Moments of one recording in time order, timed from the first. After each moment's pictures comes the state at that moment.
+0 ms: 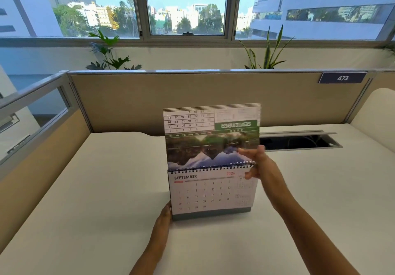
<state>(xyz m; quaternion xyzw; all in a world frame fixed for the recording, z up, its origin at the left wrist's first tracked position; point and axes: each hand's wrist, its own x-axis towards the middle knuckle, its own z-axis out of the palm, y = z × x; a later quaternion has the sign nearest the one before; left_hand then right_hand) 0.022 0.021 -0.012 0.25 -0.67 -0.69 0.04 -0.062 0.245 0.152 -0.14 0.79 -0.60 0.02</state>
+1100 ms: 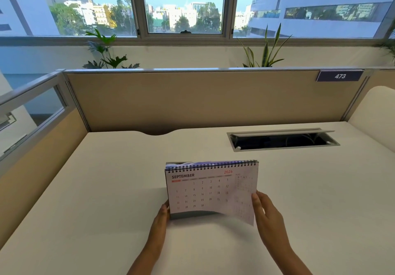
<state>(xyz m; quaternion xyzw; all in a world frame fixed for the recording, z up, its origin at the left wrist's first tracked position) 0.031 0.020 -0.018 0.21 -0.68 -0.70 0.05 -0.010 0.265 0.066 -0.03 0.83 -0.56 0.00</state>
